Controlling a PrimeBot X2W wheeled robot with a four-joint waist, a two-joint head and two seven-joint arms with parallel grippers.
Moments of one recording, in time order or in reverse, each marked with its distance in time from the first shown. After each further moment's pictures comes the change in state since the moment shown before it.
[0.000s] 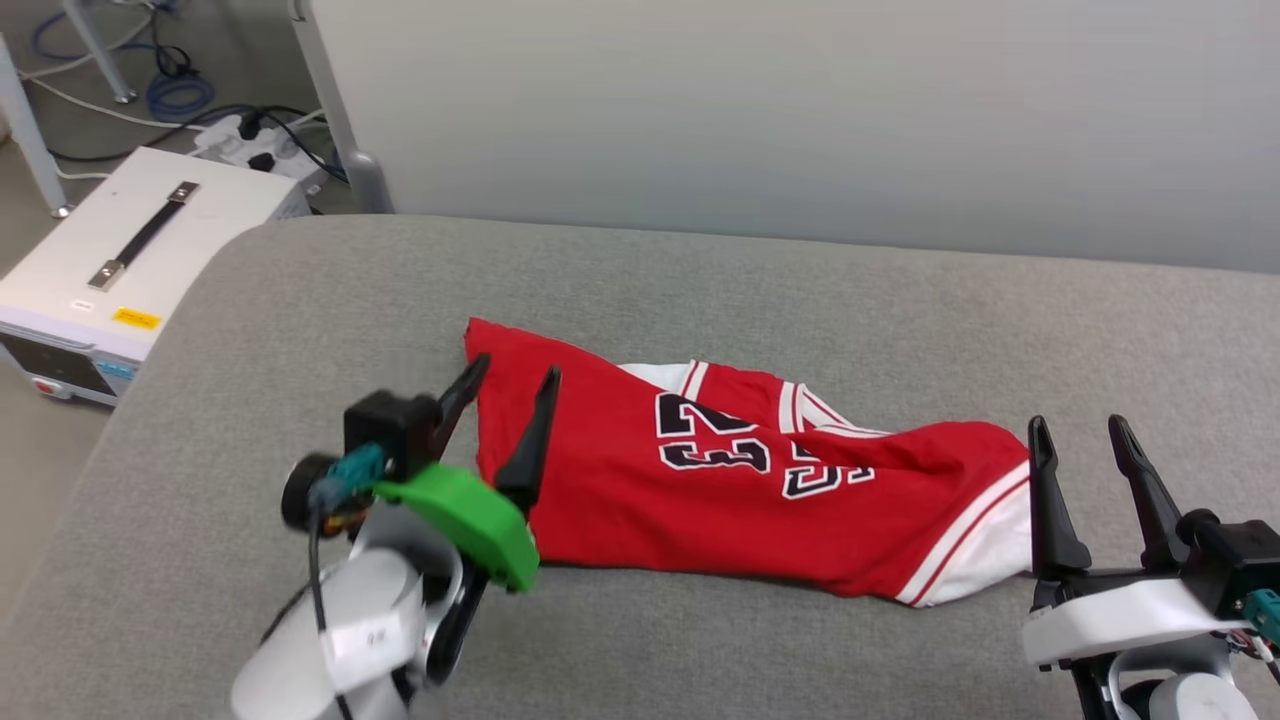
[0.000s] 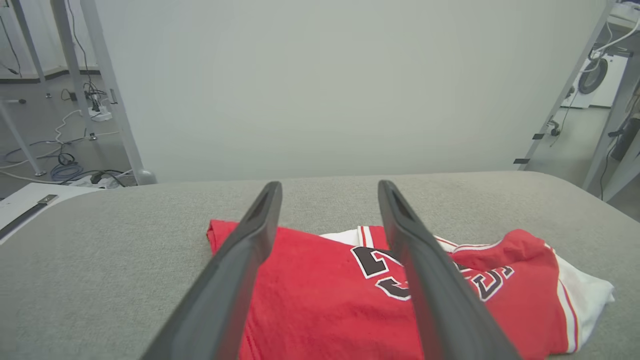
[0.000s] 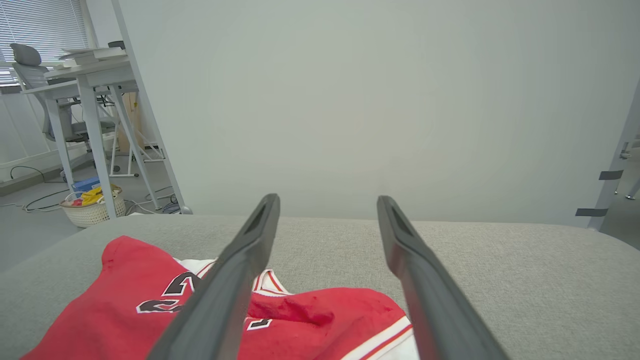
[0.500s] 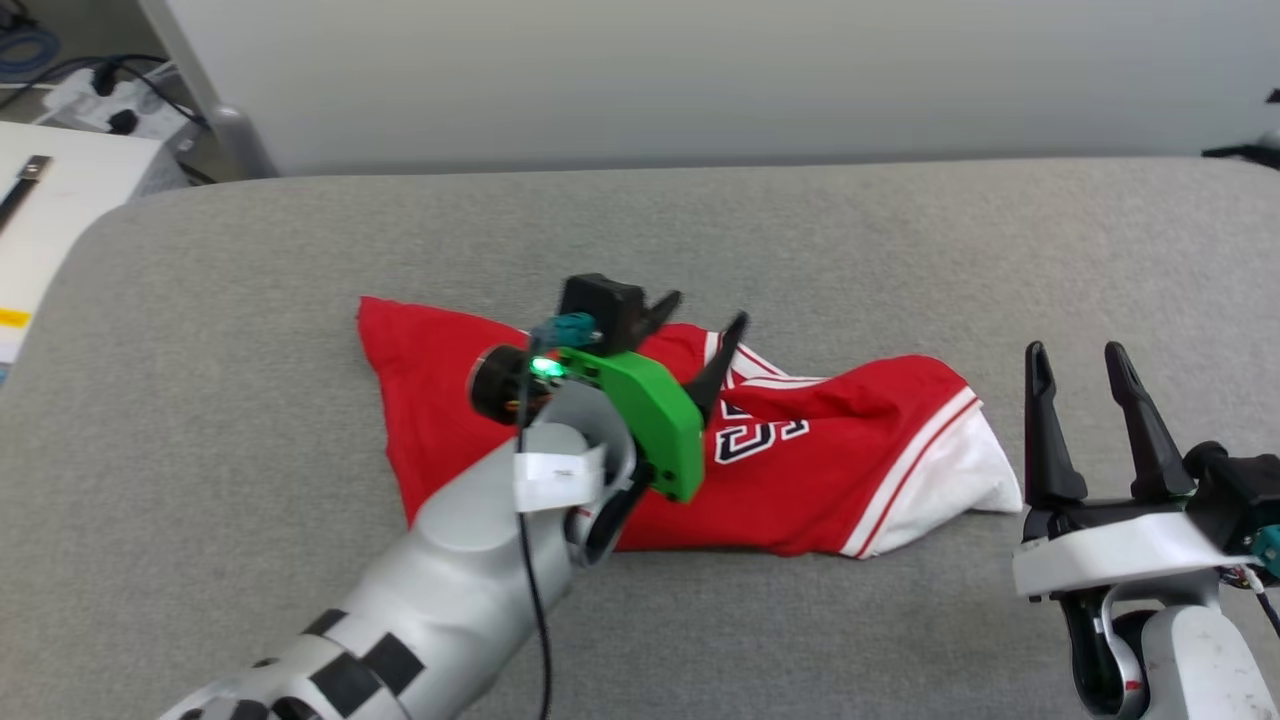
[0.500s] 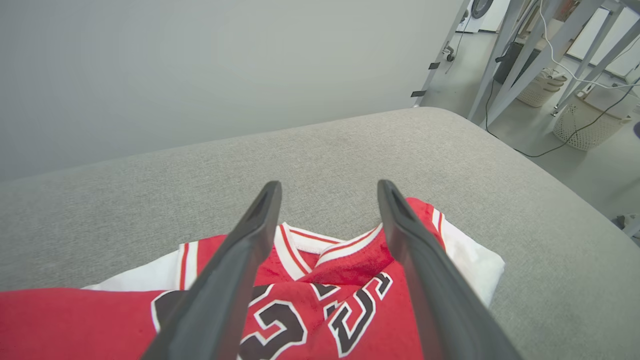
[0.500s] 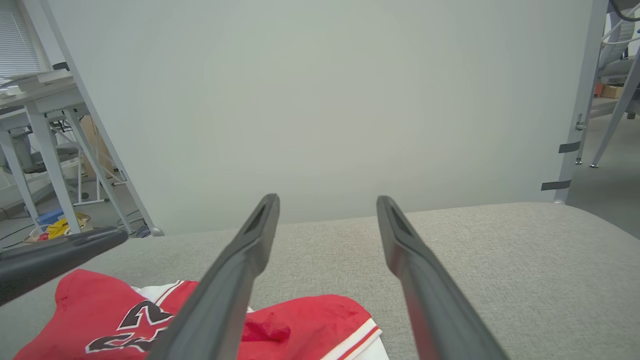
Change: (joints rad) left arm -0.381 -0.275 -0.333 0.433 -0.236 -0.087 0.030; right arm -0.110 0.000 0.020 0.016 0.076 0.000 0.000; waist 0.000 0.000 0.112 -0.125
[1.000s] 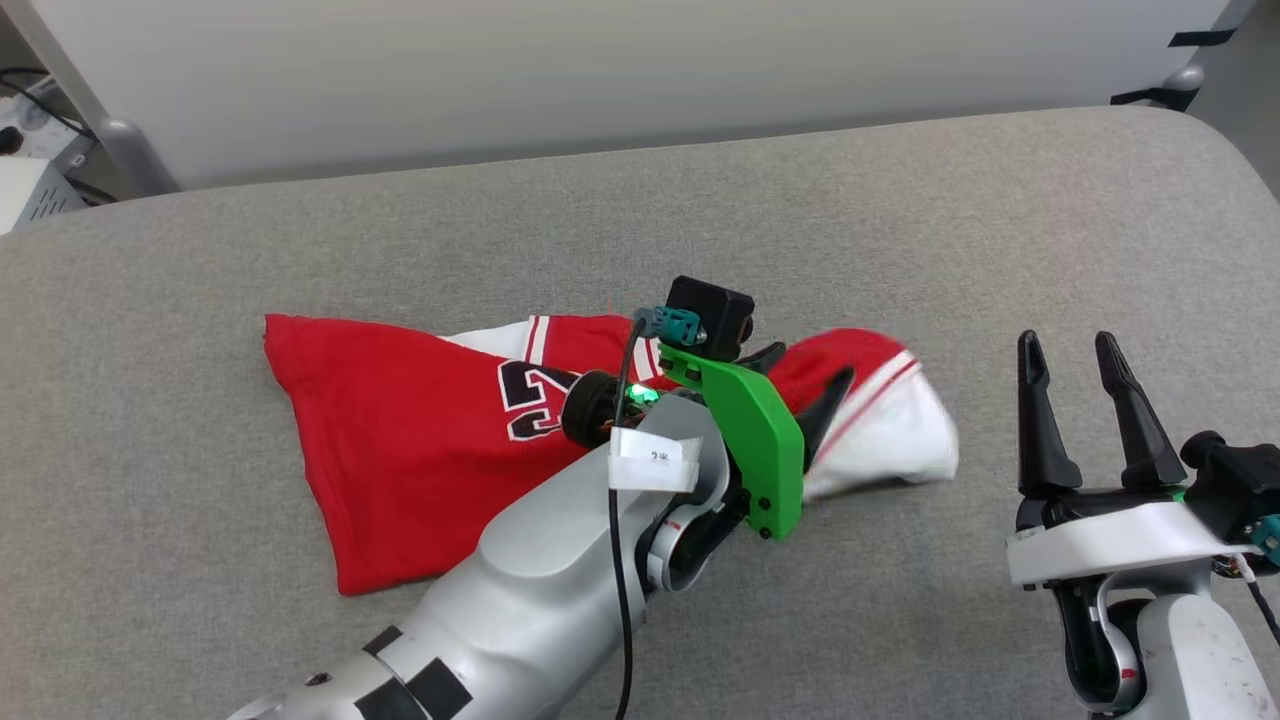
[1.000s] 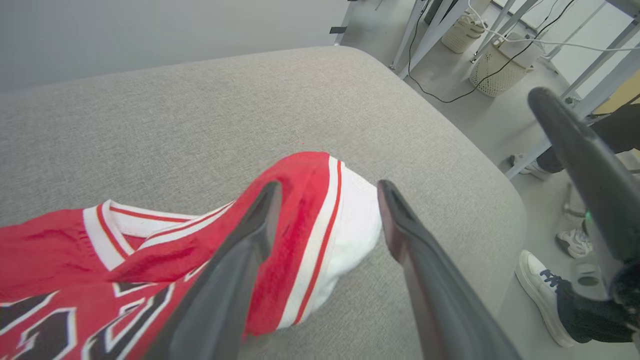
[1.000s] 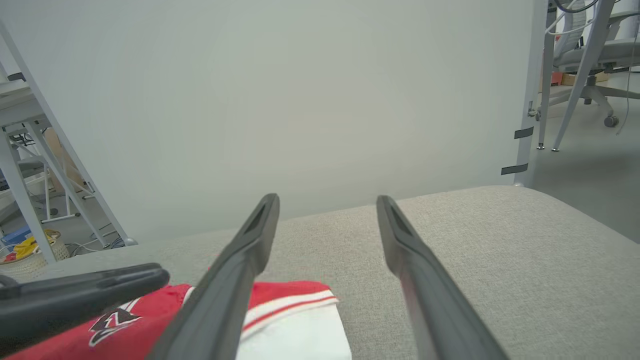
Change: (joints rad) left arm 0.041 -0.044 0.028 -0.217 -0.039 0.070 0.279; right arm -0.016 0.000 0.019 0.005 0.033 0.000 0.000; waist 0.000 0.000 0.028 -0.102
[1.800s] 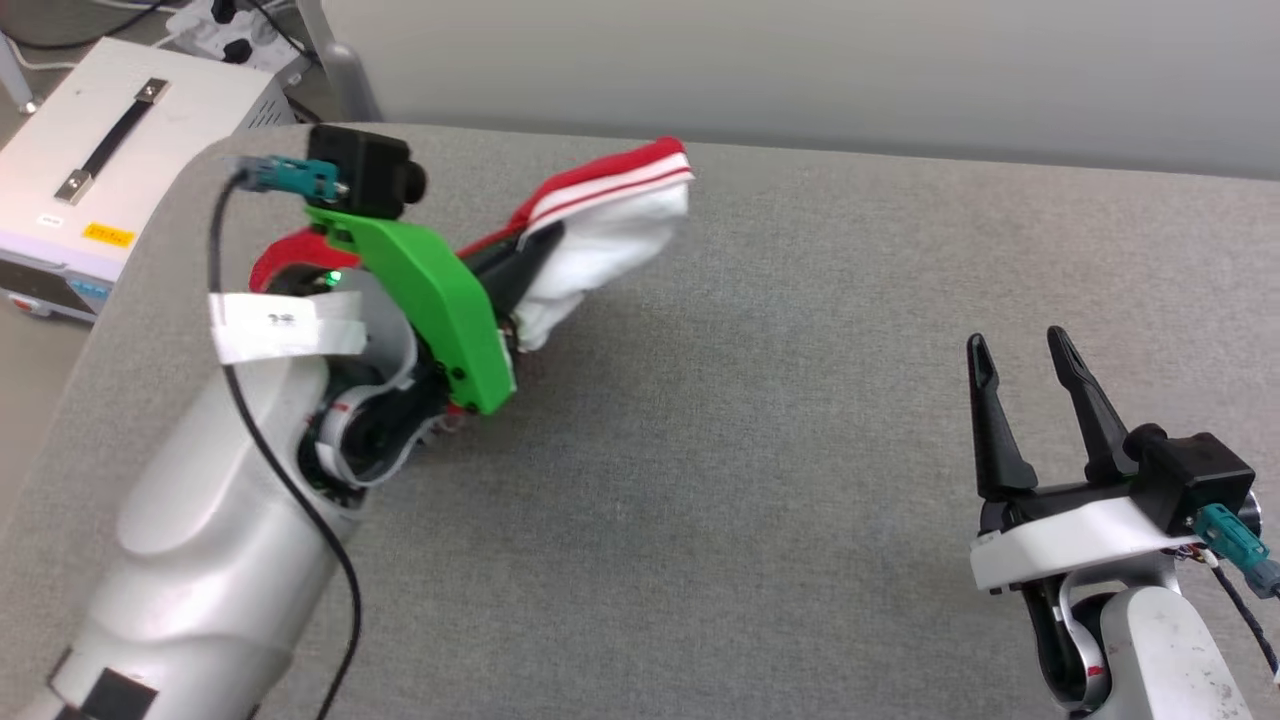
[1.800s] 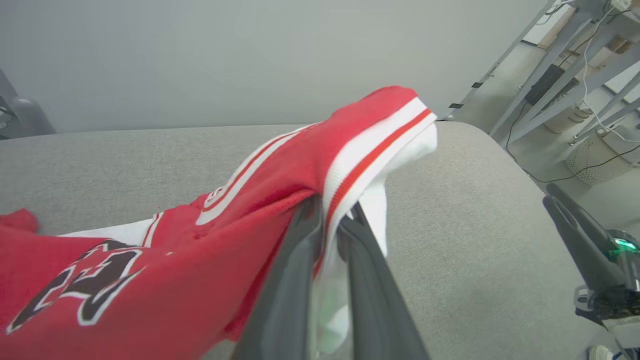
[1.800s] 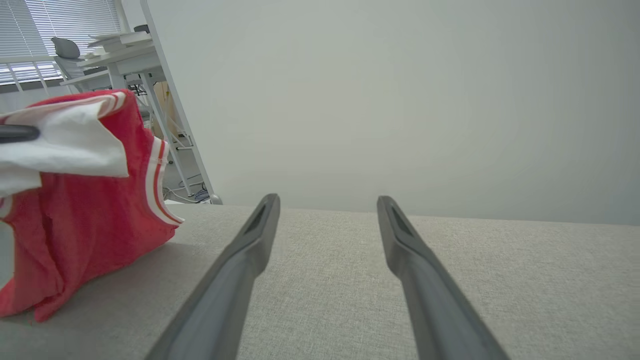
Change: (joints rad) left arm 0.097 0.380 0.445 -0.392 0.015 -0.098 0.335; right arm -0.021 -0.001 0.058 0.023 -0.087 0.000 0.000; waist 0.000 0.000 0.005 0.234
